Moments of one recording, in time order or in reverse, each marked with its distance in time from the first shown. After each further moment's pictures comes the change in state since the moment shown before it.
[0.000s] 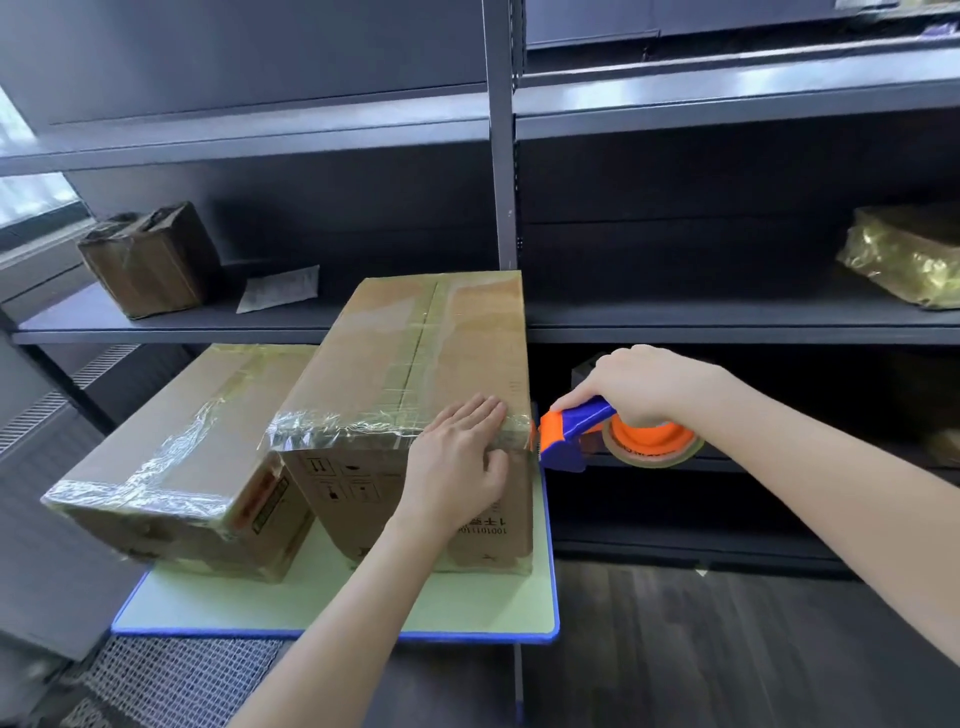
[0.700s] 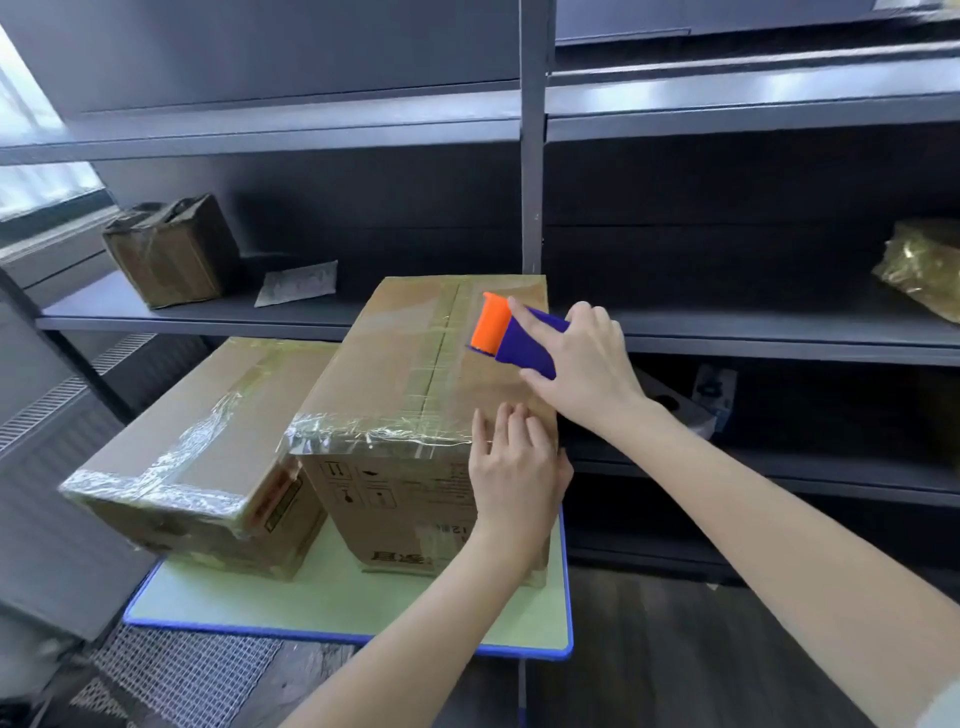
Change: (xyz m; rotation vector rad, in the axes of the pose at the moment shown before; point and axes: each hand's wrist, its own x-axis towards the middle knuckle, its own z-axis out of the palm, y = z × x) left_hand 0.013 0.032 0.035 0.250 0.161 -0.115; right_hand 0.056 -0.048 -0.003 0.206 0.672 0.229
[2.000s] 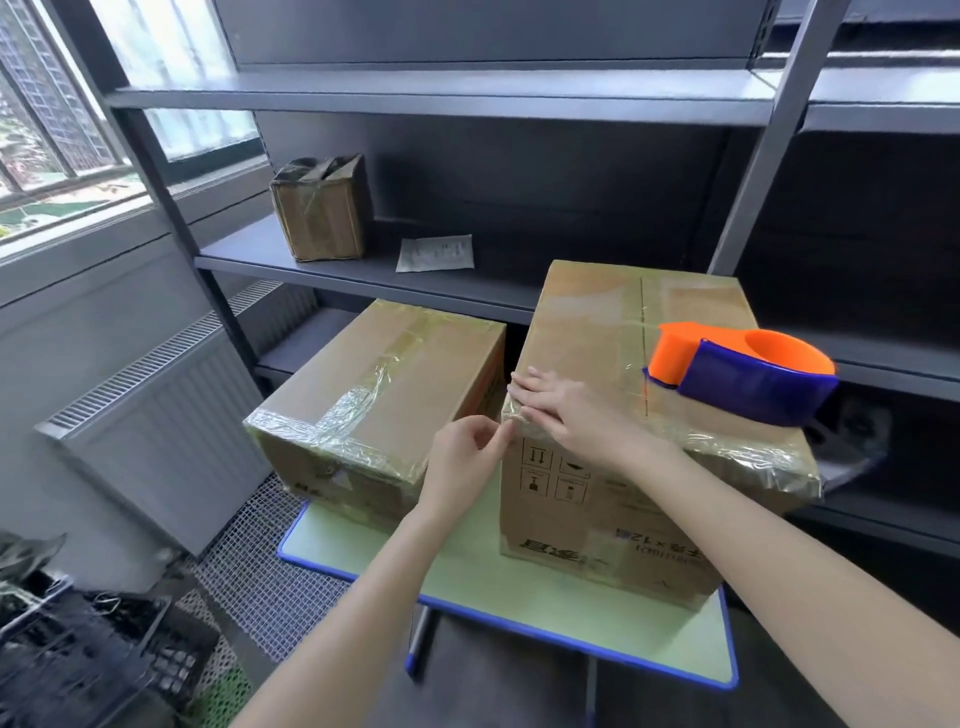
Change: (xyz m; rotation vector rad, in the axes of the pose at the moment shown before) left_hand -0.038 -0.265 -0.033 -0.752 -0.117 -0.471; right_hand 0.046 -0.192 0.080 0.493 -0.431 -0.333
